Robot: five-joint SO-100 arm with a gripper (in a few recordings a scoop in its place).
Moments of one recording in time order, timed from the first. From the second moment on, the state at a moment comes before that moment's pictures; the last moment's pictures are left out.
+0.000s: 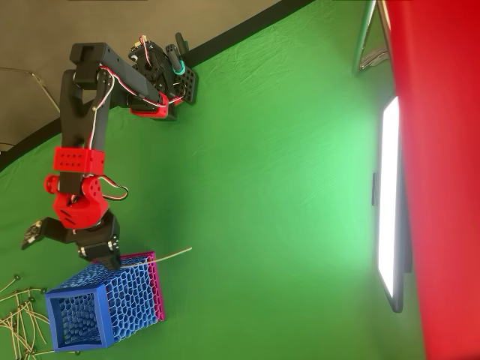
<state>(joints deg) 27.9 104.2 94.5 42.6 -25.4</state>
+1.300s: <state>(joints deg) 43.3 79.8 82.6 4.0 -63.0</state>
